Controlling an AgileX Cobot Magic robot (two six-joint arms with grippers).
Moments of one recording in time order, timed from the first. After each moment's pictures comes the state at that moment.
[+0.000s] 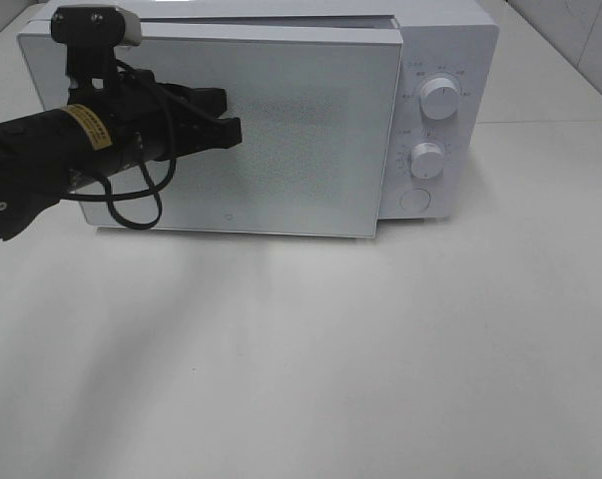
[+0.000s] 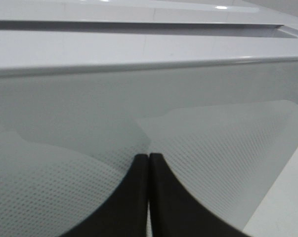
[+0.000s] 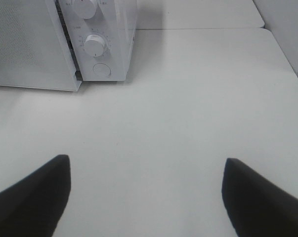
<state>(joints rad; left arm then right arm) -0.50 1.84 -0.85 0.19 -0.74 -0.30 0.07 0.00 -0.49 -0.02 0.97 0.07</state>
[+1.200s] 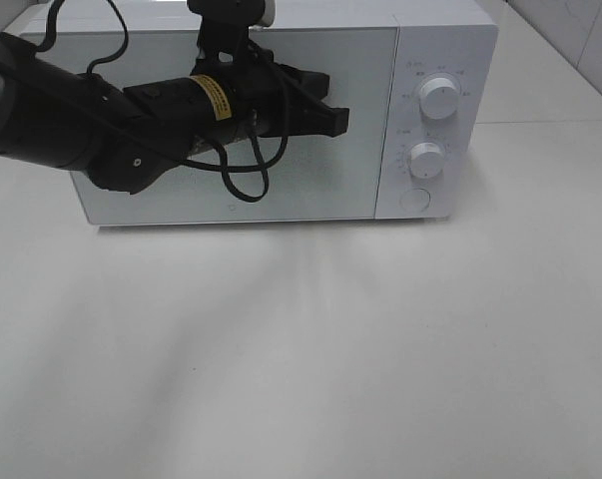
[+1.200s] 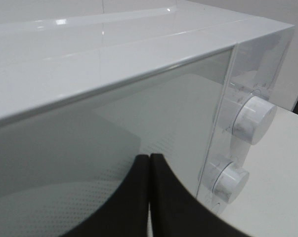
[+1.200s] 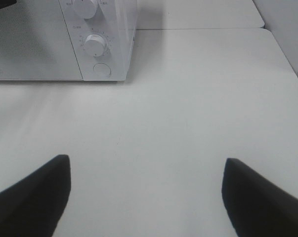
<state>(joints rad) -0.62 2.02 -1.18 0.22 -0.58 -0.25 0.07 0.00 -0.49 -0.02 0.97 0.07</state>
